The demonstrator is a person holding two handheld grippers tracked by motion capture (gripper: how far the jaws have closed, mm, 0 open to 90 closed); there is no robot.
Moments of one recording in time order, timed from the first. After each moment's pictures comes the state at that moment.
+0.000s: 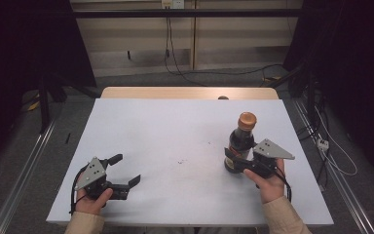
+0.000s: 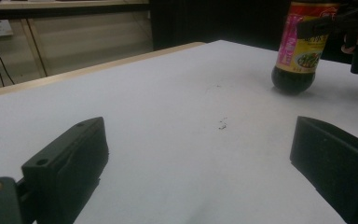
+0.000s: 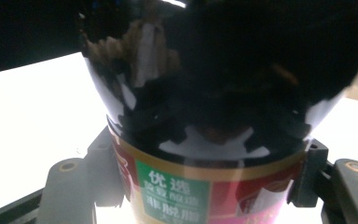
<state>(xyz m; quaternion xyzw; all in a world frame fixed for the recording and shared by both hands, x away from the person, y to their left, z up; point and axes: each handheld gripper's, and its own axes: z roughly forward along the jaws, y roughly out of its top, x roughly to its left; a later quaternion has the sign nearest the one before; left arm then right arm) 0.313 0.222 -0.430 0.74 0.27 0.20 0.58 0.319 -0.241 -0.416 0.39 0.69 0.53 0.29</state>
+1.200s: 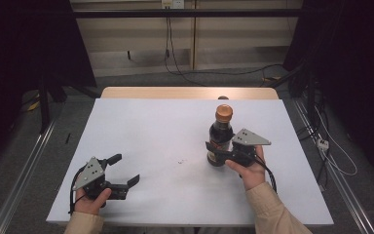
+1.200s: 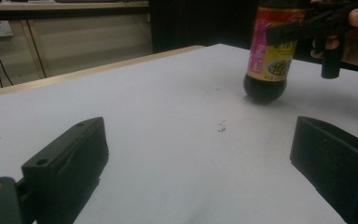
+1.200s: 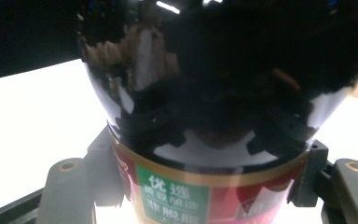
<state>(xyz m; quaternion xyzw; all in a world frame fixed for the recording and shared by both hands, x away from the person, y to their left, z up) 0.313 0.225 -0.430 0.74 0.27 0.19 0.59 0.355 -0.199 -0.413 0.36 0.72 0.54 0.26</state>
